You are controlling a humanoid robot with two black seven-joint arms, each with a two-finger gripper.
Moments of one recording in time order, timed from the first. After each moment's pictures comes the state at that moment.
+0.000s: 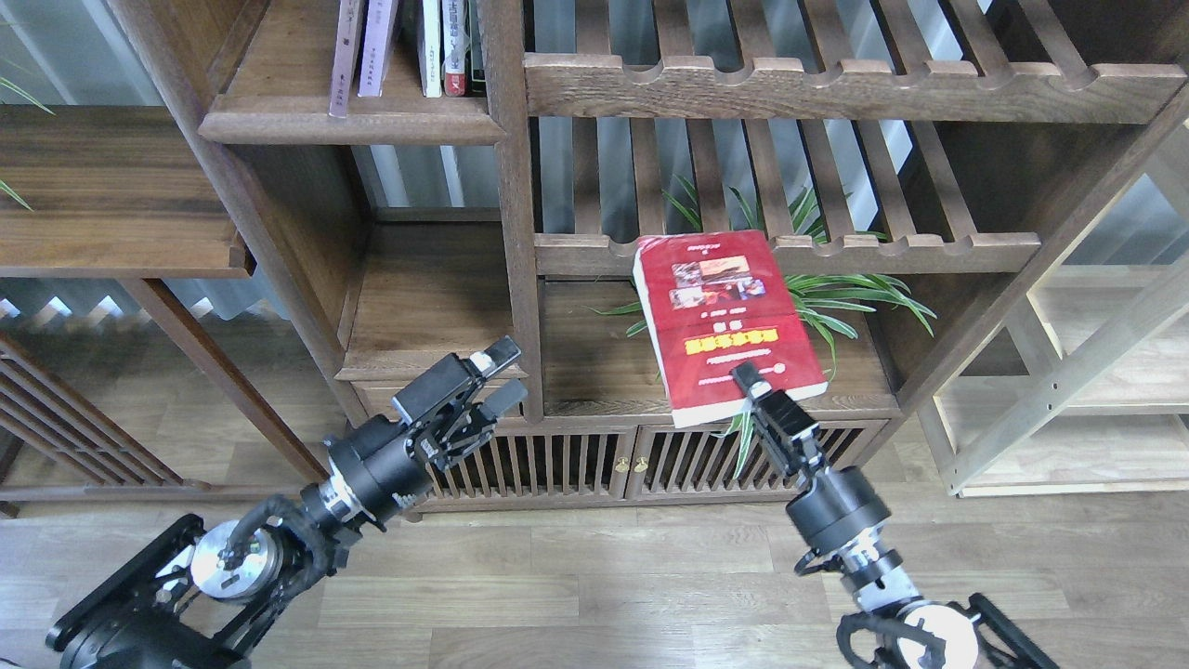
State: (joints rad) left arm -0.18 0.15 -0.97 -1.24 -0.42 -0.49 0.48; right arm -0.13 -0.14 1.14 1.29 0.03 0.58 0.03
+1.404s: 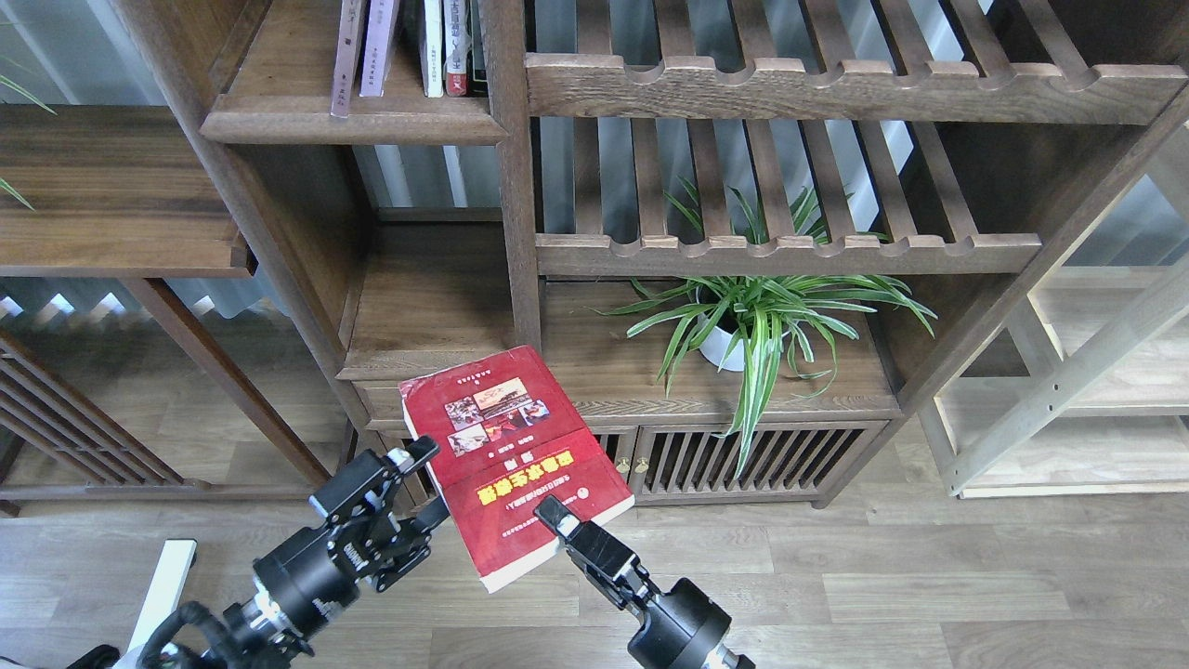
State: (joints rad) left arm 0.05 0.33 -0.88 -1.29 -0.69 -0.49 0.49; right arm -0.20 0.02 0.81 1.30 -0.09 0.58 0.01
